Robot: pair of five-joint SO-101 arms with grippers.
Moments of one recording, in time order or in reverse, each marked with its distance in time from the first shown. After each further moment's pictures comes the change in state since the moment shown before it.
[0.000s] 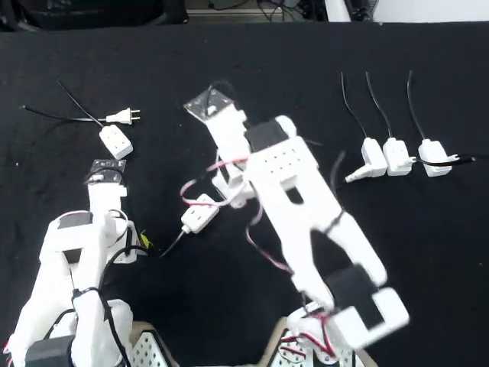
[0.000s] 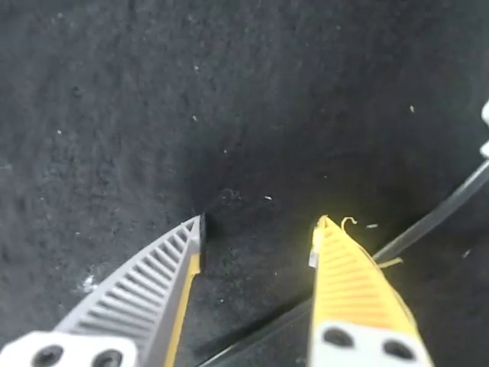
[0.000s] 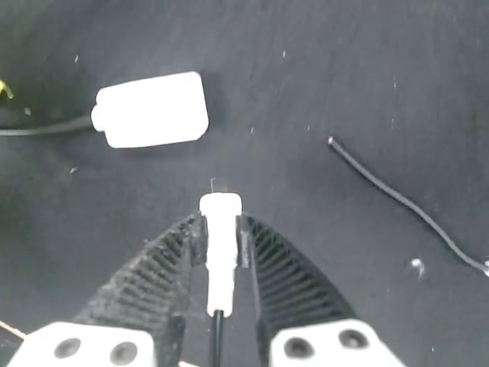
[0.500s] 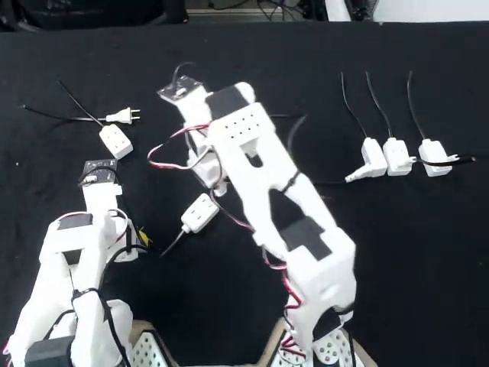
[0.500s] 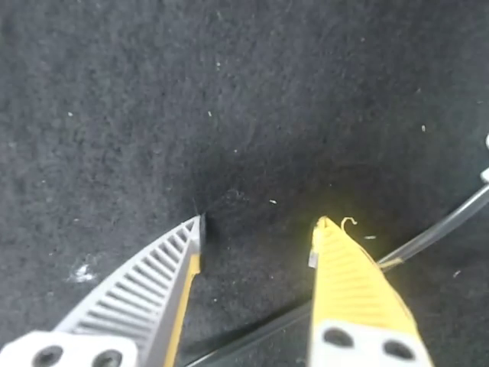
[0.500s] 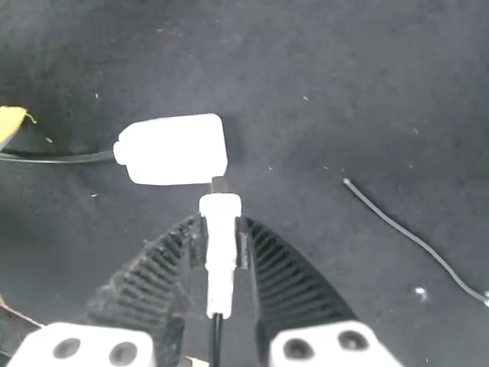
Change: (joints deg) left arm -0.2 0.0 0.4 -1.0 5.8; right arm -4.2 26.0 -33.6 15.1 -2.1
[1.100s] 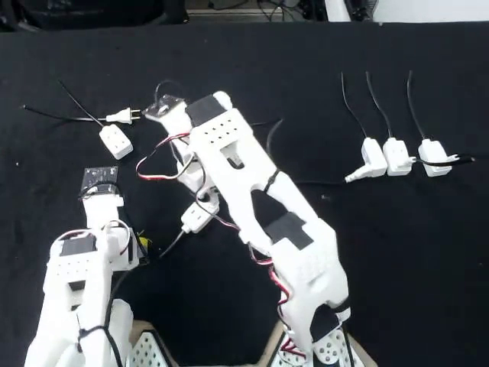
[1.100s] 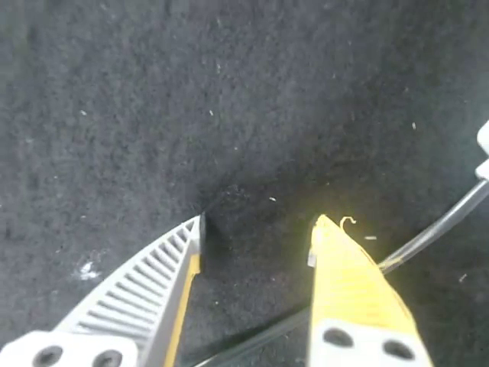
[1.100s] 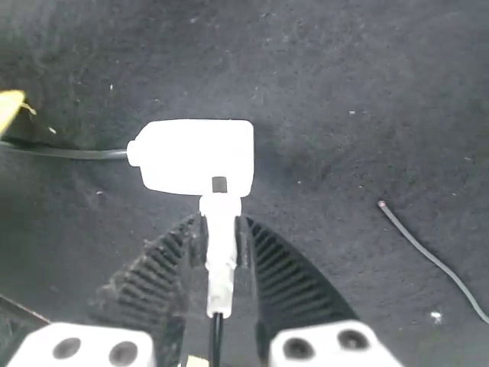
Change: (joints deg) left arm 0.7 -17.4 10.4 -1.4 0.1; right arm -3.2 6.9 -1.8 0.1 2.1
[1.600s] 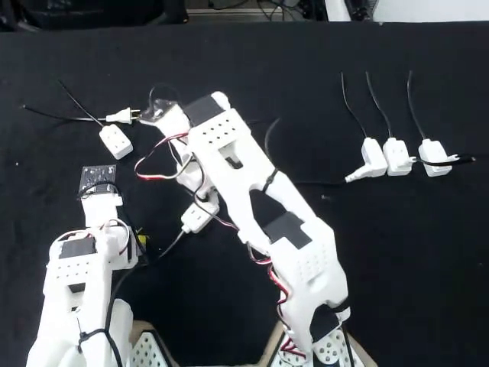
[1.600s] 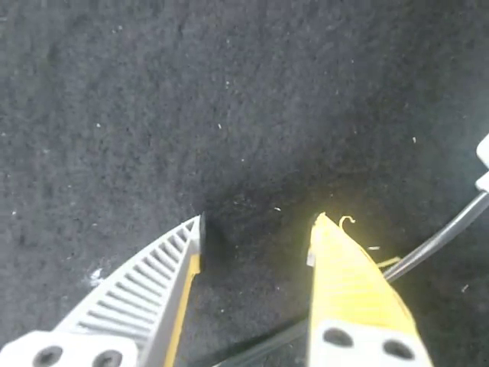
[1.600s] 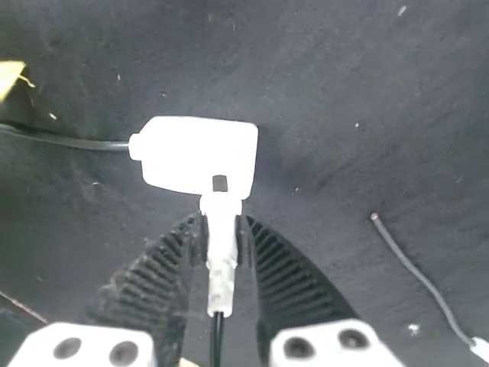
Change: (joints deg) left arm -0.1 -1.6 0.2 -0.4 -0.1; right arm -0.2 0.4 -1.7 0.0 5.5
